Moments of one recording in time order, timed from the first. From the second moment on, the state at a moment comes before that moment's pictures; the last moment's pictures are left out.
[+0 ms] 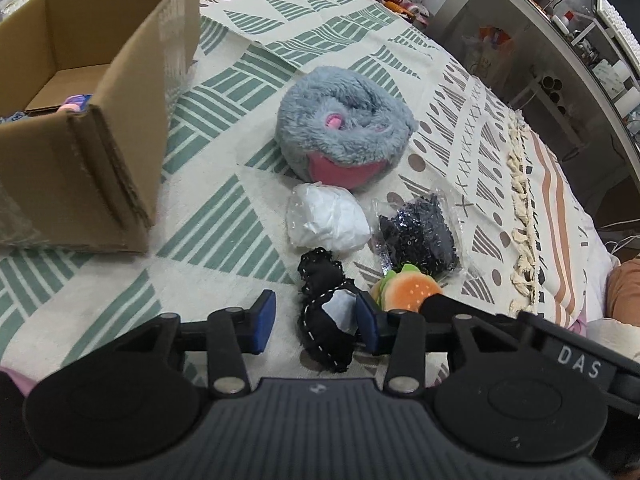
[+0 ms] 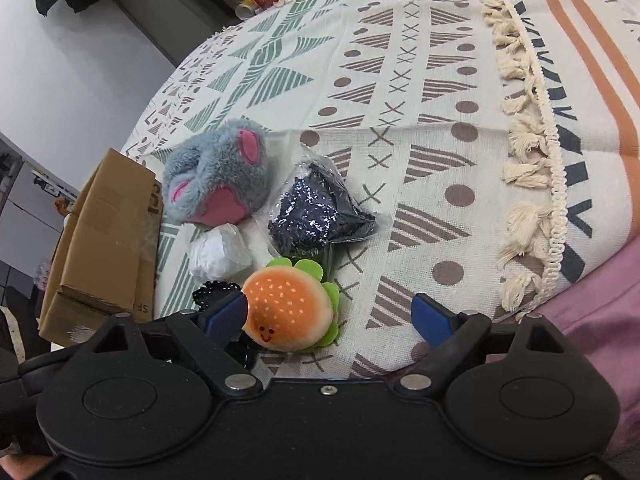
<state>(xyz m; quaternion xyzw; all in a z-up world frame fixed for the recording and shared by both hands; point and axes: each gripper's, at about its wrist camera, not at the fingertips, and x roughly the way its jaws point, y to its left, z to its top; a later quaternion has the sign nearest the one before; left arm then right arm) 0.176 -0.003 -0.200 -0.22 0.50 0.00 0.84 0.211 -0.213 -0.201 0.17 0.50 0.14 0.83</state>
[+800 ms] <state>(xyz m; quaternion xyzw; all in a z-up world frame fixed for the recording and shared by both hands) 0.167 0.003 -0.181 -0.25 0.49 -0.02 0.84 0.208 -0.211 -0.200 0.20 0.51 0.16 0.82</state>
